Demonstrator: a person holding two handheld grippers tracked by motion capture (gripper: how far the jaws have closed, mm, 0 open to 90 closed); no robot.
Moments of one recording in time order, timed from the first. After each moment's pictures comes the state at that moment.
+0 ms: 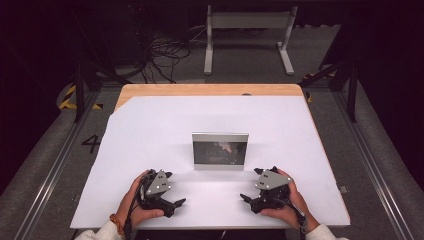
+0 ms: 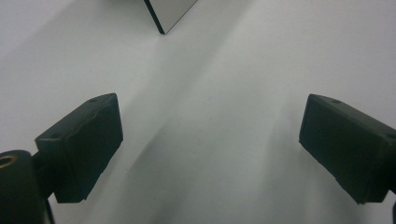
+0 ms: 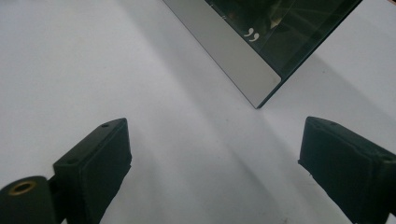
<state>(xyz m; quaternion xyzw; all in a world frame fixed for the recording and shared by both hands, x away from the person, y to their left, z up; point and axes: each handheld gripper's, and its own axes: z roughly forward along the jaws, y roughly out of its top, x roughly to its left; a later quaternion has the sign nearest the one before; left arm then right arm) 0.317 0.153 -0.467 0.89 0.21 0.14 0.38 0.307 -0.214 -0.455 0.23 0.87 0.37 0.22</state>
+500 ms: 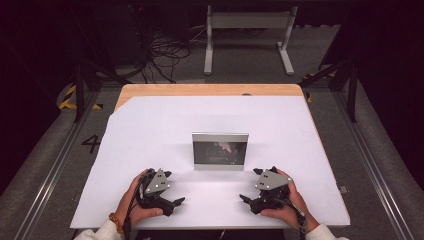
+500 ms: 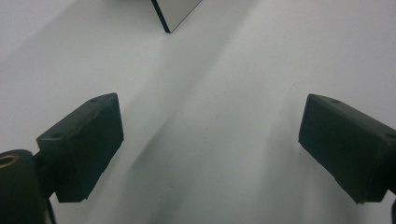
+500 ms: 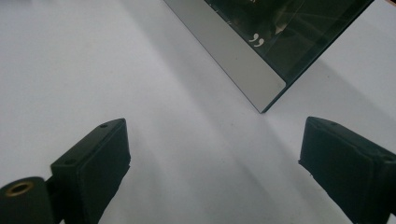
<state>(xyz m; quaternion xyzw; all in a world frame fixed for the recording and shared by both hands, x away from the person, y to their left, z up) 0.319 0.156 -0.467 0.89 0.22 0.14 0.38 0.307 -0.213 -0.455 0.23 0.87 0.38 0.22</state>
